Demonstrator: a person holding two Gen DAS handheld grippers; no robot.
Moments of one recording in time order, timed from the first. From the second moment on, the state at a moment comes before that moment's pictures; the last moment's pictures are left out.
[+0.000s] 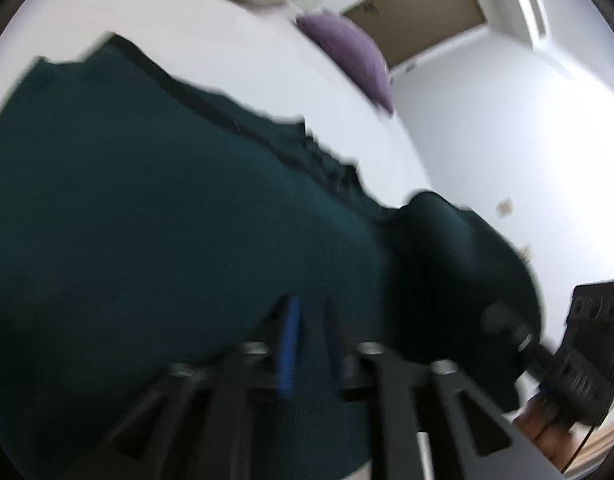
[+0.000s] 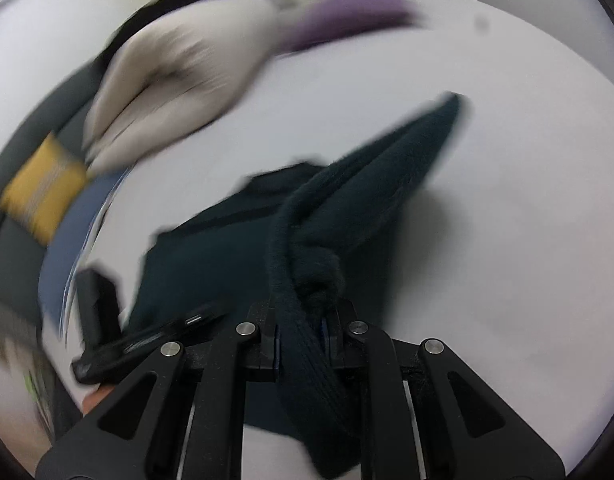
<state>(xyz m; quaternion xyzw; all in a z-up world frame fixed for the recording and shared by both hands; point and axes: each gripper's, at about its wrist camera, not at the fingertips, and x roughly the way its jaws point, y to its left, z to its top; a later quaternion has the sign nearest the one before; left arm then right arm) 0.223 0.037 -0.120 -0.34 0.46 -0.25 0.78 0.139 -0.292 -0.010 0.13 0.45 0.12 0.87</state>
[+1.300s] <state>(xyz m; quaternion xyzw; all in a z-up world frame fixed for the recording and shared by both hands) 0.244 0.074 -0.134 -0.48 0.48 -0.30 0.68 0.127 -0.117 -0.047 -0.37 0.40 0.17 0.83</state>
